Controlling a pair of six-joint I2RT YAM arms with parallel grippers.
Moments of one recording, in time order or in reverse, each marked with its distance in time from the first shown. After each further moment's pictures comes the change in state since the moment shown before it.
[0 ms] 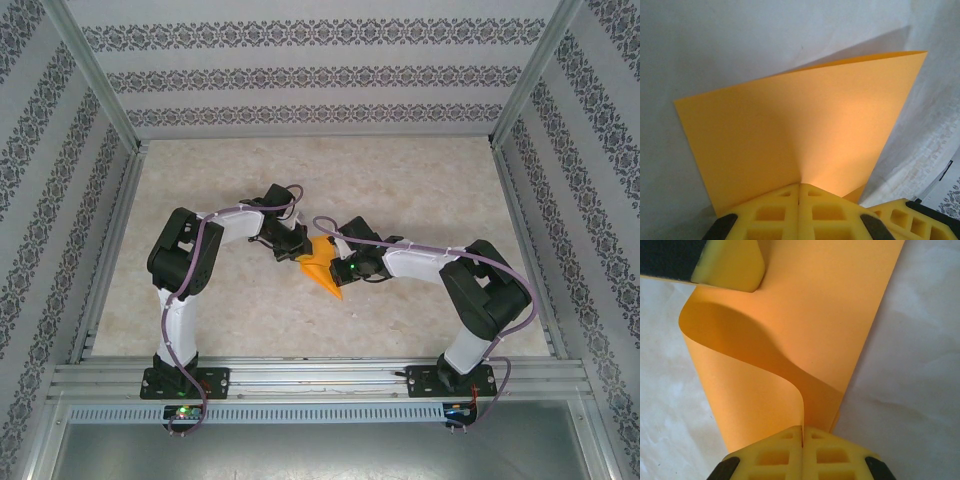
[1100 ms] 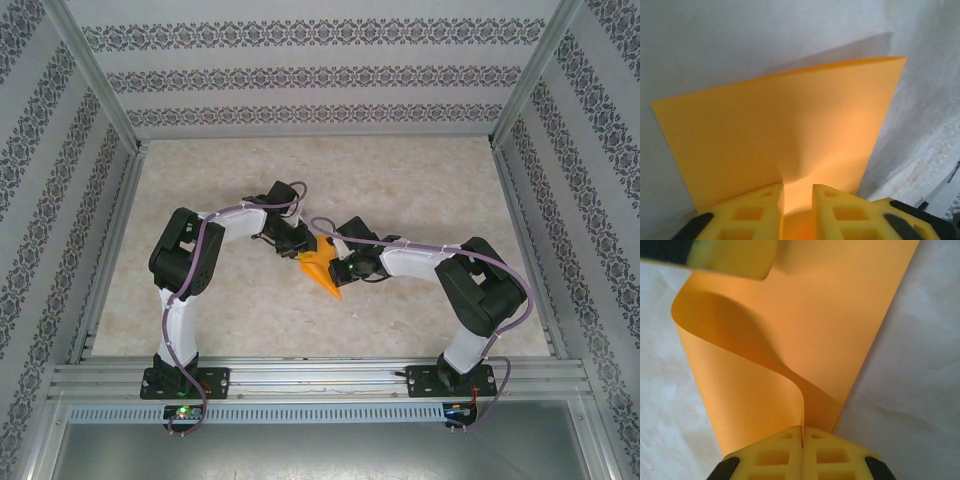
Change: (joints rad) left arm -0.013 0.002 0.060 -0.040 -0.038 0.024; right arm 0.007 0.031 0.012 0.001 -0.005 -0.009
